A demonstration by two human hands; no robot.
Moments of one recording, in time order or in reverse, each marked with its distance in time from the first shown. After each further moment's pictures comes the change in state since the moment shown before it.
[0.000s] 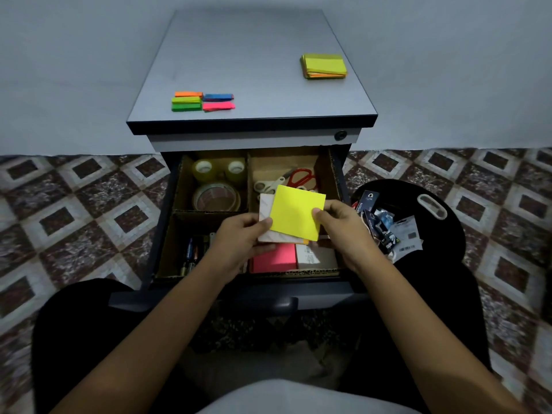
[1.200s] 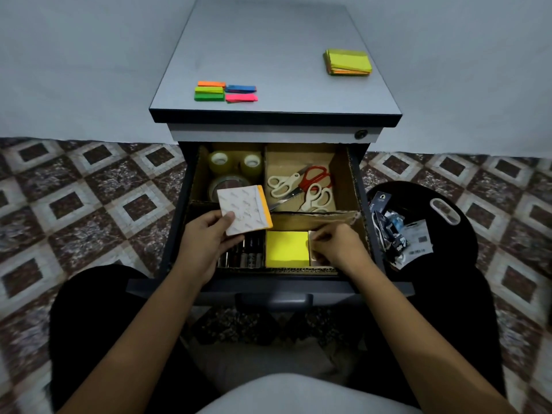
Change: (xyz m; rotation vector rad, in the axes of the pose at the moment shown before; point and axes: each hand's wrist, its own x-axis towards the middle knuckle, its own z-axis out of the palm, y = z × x) left_hand -0.005 -0.009 -0.059 -0.155 0.287 0.082; right_hand 0.011 0.033 0.021 -0.534 -0.018 0.106
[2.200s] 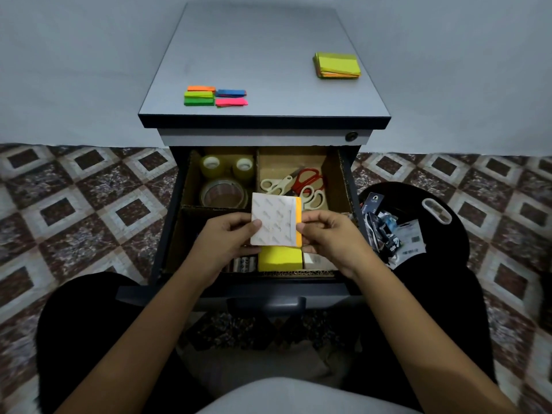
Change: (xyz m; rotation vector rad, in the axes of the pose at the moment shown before) left_hand -0.018 0.010 0.025 0.252 -0.262 0.043; right_hand -0.020 -0.026 -0.015 0.659 -0.196 -0.058
